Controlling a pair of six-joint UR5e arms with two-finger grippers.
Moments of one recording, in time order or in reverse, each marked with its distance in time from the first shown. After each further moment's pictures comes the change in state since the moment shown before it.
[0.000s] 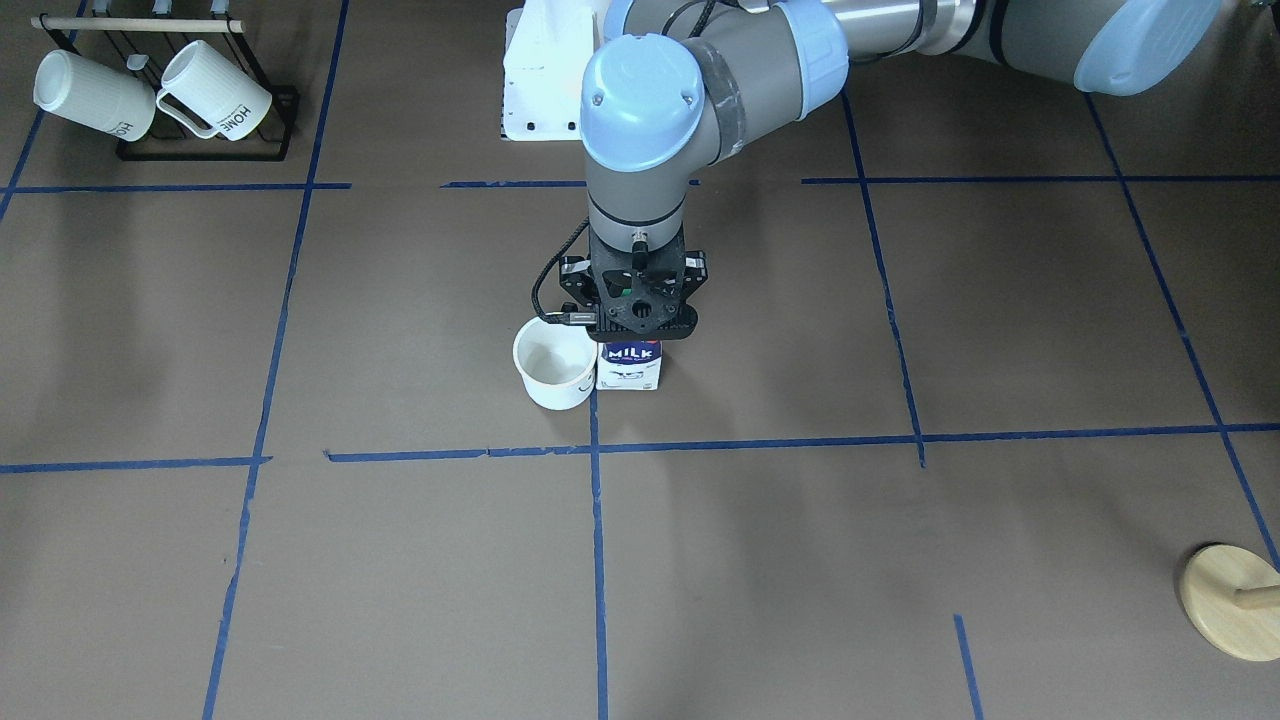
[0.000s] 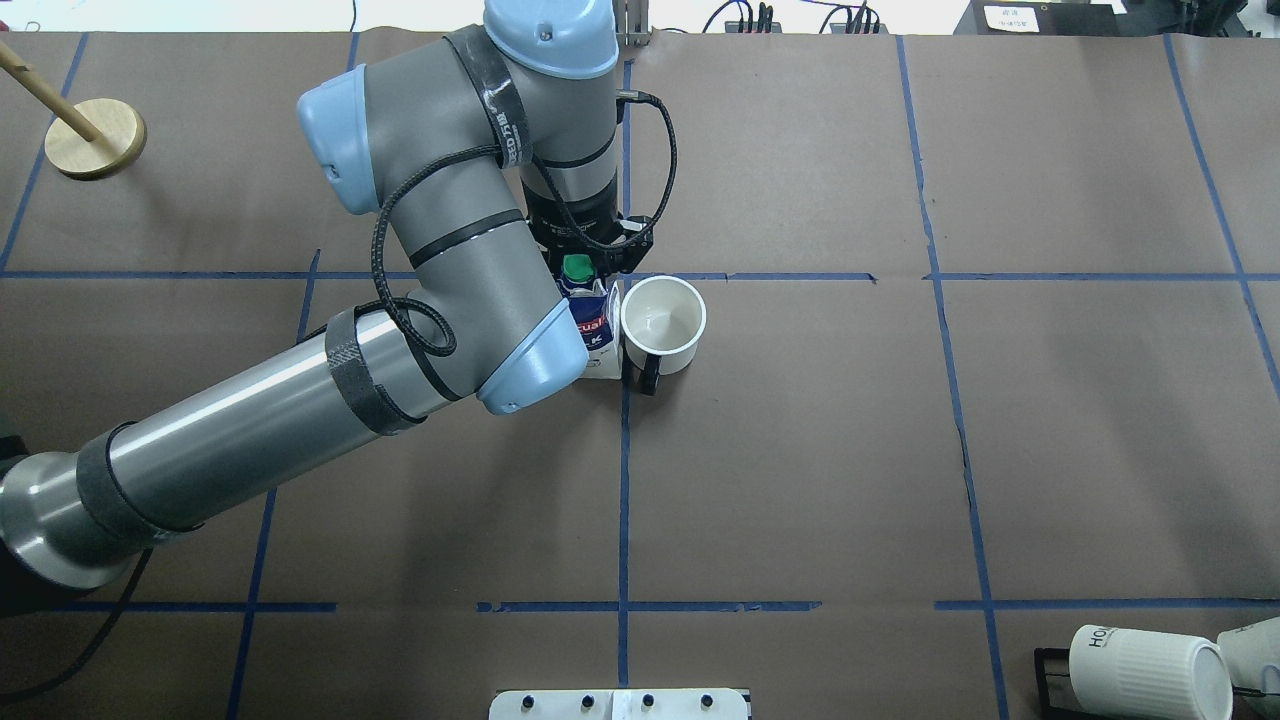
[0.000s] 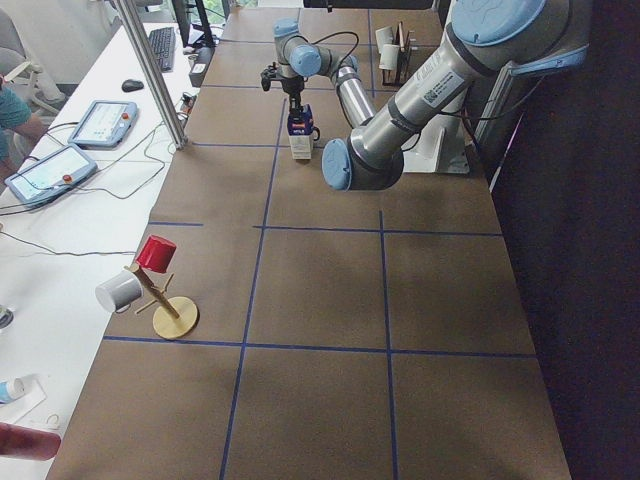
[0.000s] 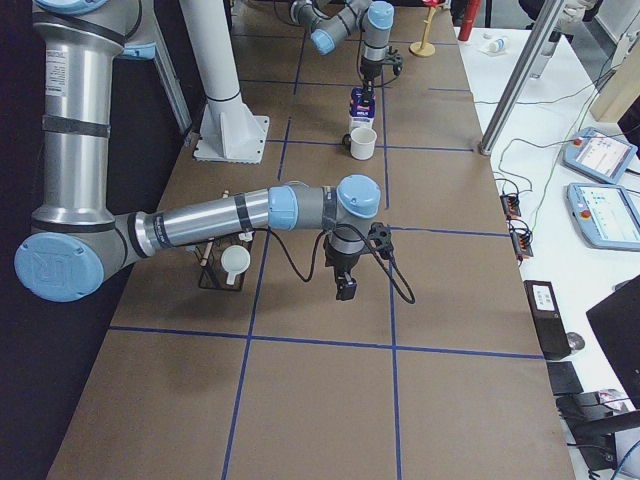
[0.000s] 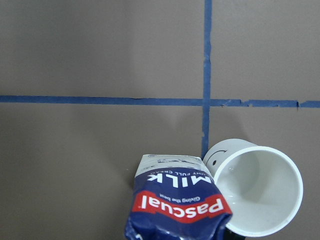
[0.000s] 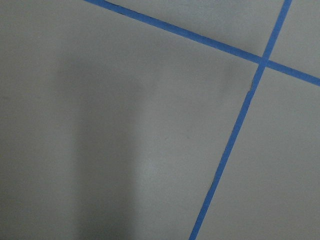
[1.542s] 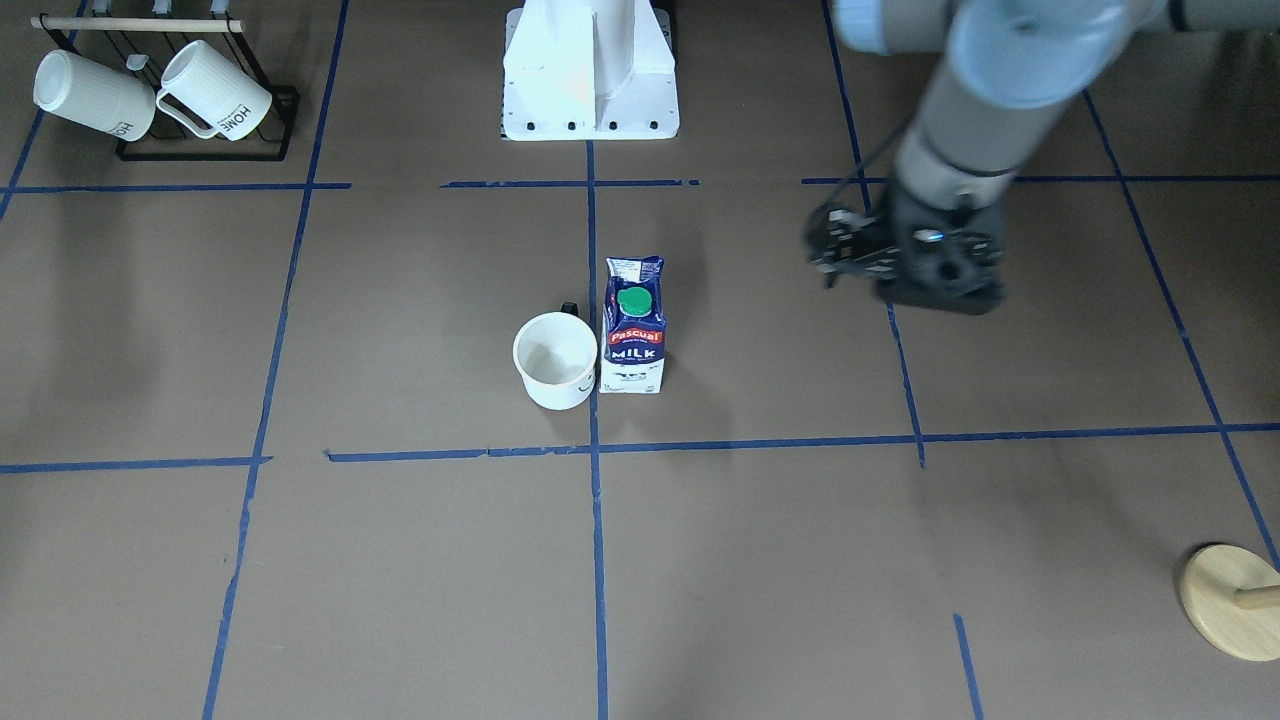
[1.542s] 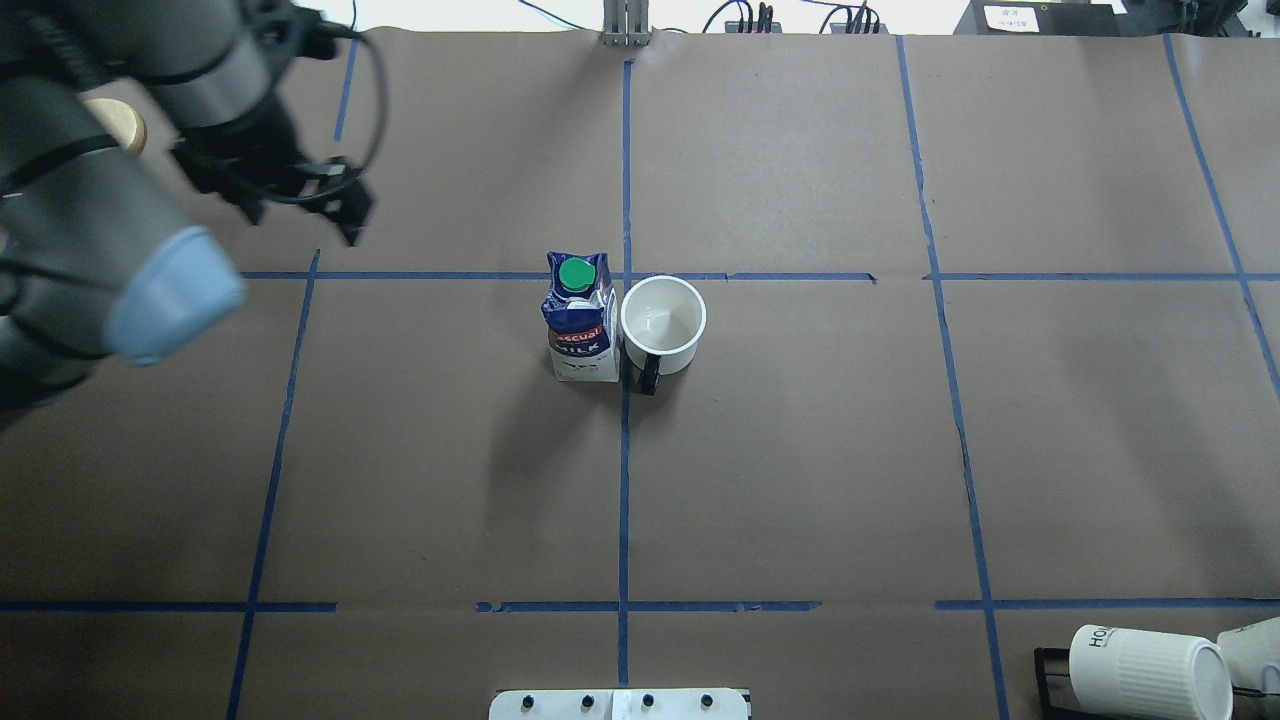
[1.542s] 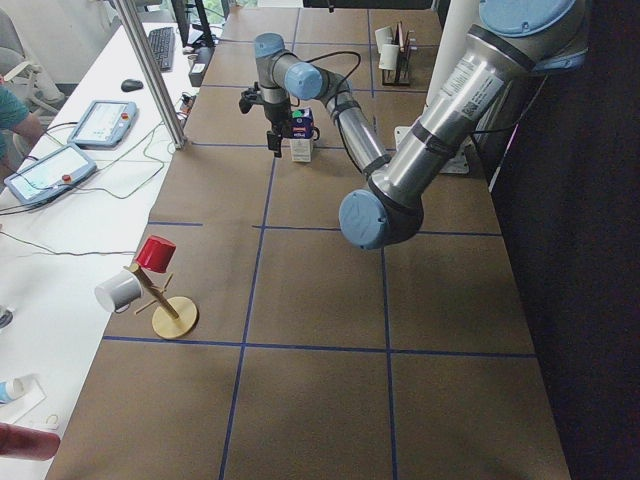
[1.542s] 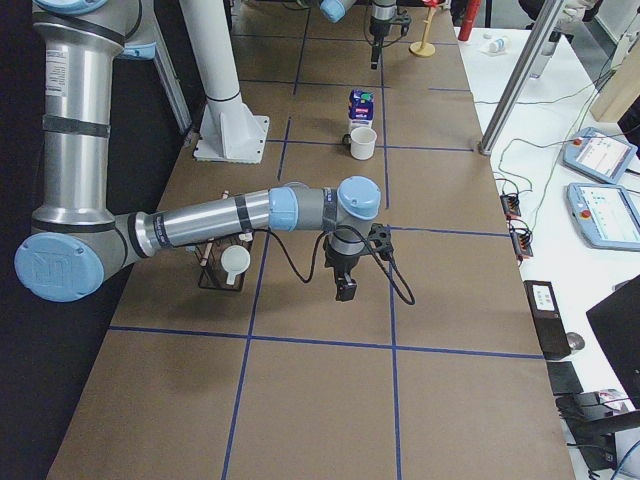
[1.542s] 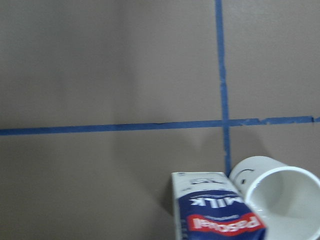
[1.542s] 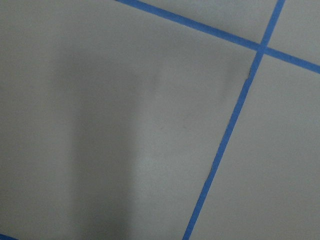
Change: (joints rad) left arm -0.288 0.475 -0.449 0.145 -0.119 0.564; right arm 0.016 -0.041 -0.005 0.002 -0.002 -0.019
